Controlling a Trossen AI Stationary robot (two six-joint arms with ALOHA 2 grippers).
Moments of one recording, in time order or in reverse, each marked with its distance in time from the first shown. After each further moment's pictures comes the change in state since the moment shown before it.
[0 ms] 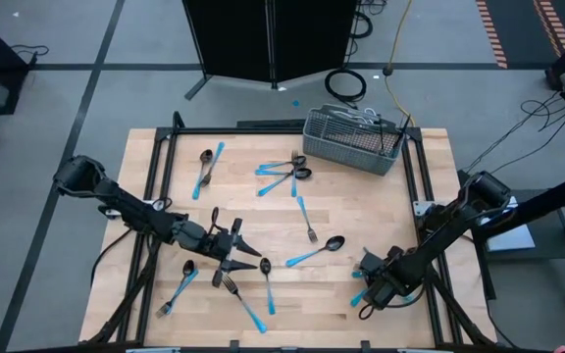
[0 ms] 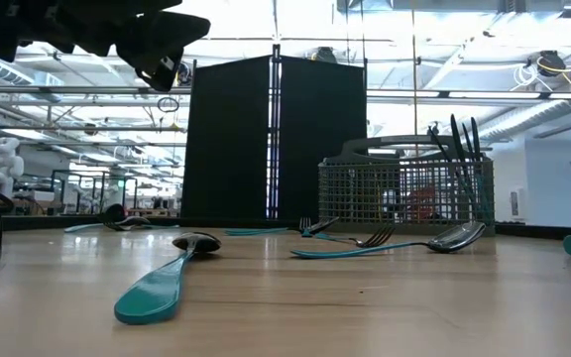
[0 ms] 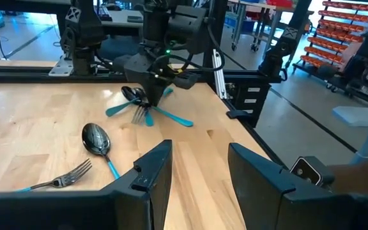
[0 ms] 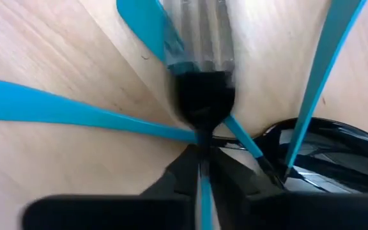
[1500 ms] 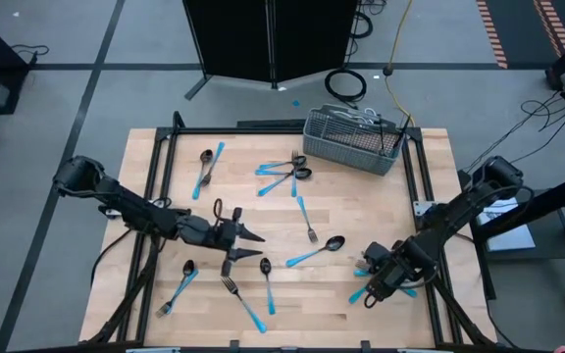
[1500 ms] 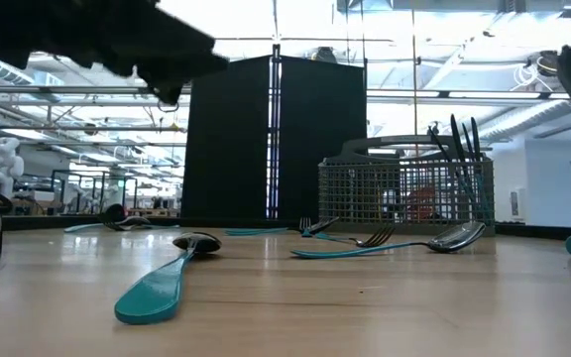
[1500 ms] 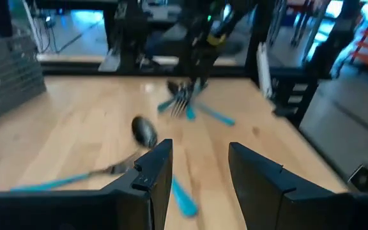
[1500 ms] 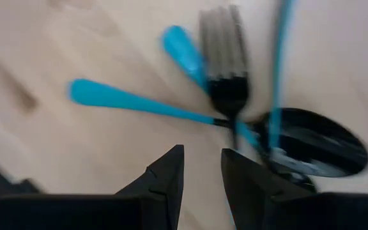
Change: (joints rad) left arm 0.070 0.000 0.000 -0.027 -0.076 0.018; right arm -0.056 -0.234 -0.005 -0.037 -0.006 0.033
